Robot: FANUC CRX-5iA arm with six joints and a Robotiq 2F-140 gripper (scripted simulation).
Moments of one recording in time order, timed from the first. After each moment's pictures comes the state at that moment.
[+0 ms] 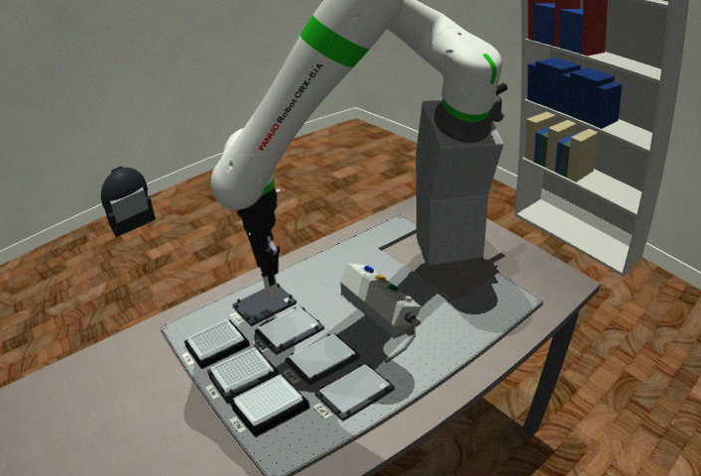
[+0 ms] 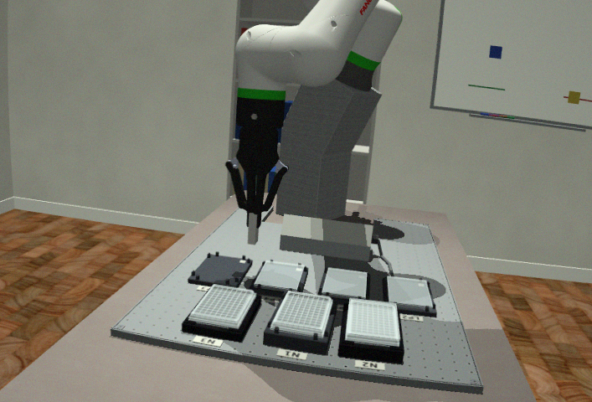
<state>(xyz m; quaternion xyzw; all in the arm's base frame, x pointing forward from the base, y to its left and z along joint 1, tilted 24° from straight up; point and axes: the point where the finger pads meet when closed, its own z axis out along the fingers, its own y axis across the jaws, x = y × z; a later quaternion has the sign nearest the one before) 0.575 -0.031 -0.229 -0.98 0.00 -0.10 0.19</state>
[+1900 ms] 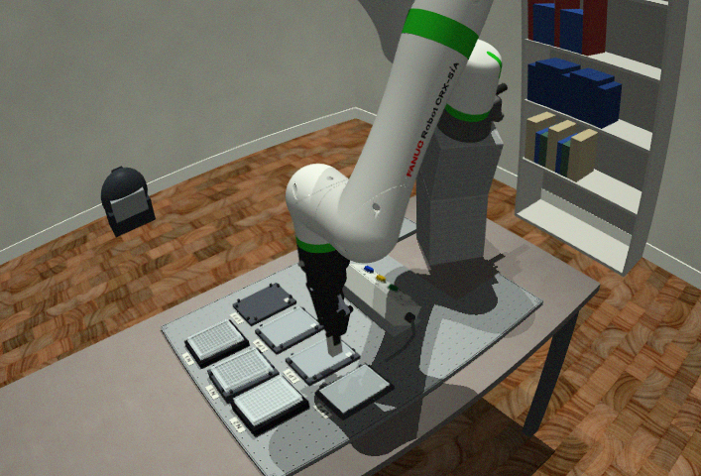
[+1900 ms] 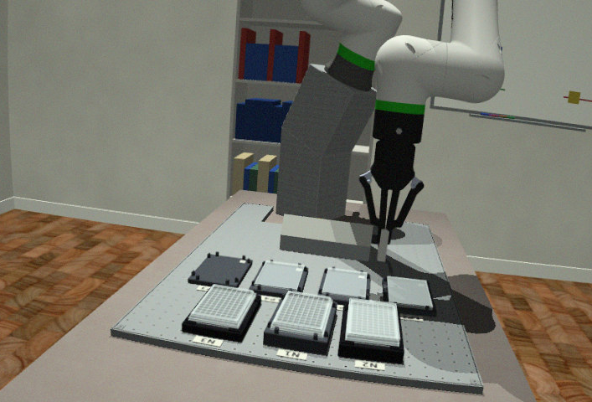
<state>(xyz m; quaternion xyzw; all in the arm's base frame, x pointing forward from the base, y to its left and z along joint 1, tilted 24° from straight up) 0.567 0.214 -0.134 -0.98 0.00 -0.10 0.19</state>
